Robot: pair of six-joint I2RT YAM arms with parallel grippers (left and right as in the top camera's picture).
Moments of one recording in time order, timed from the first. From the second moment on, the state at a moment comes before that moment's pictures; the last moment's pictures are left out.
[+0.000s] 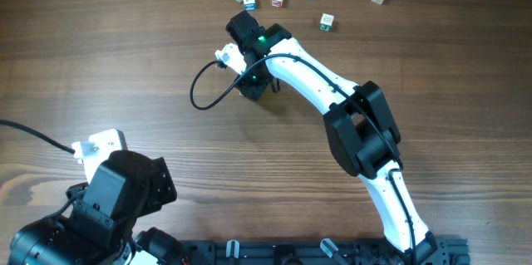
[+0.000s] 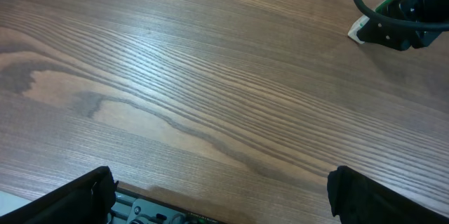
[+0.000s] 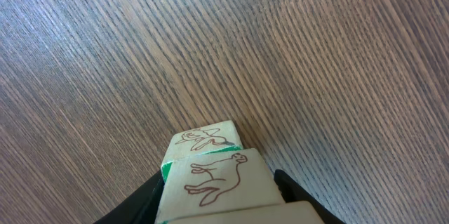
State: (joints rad) left arm -0.52 0.77 1.27 -1.62 -0.42 -0.74; right arm 0.65 2.40 2.00 -0.96 -0.13 -0.37
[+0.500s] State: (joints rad) left arm -0.52 0.77 1.27 -1.62 -0.42 -0.74; right arm 0.65 2.40 2.00 -0.96 -0.13 -0.38
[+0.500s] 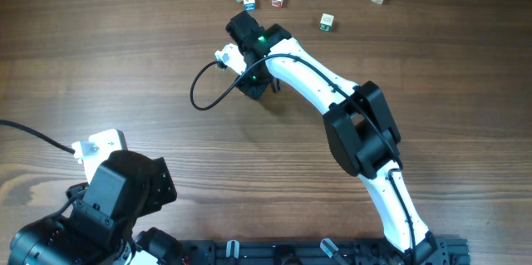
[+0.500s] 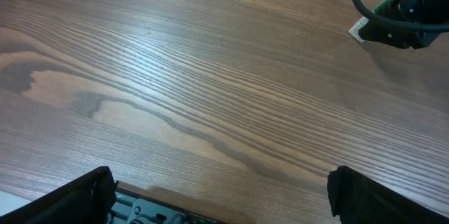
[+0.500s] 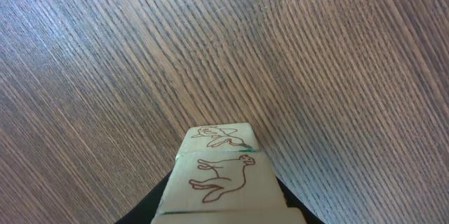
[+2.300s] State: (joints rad) left arm -0.52 0.77 1.27 -1.62 -0.42 -0.74; right arm 0.67 2.14 2.00 -1.02 -0.13 0.04
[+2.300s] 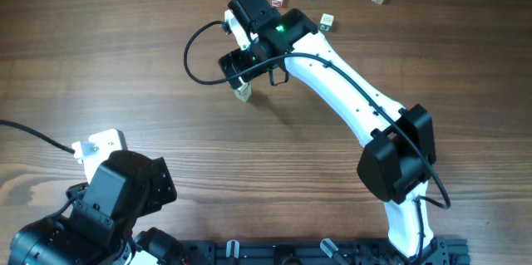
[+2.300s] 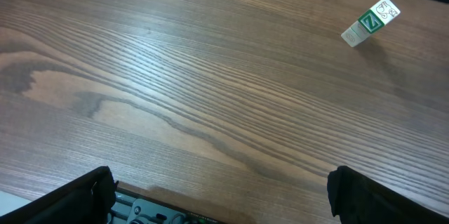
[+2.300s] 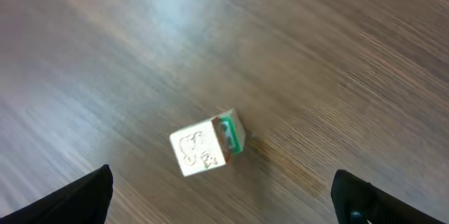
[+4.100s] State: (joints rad) left arm -0.52 0.77 1.27 -1.62 -0.42 -0.74; right arm 0.70 2.28 2.00 -1.00 -0.02 -0.12
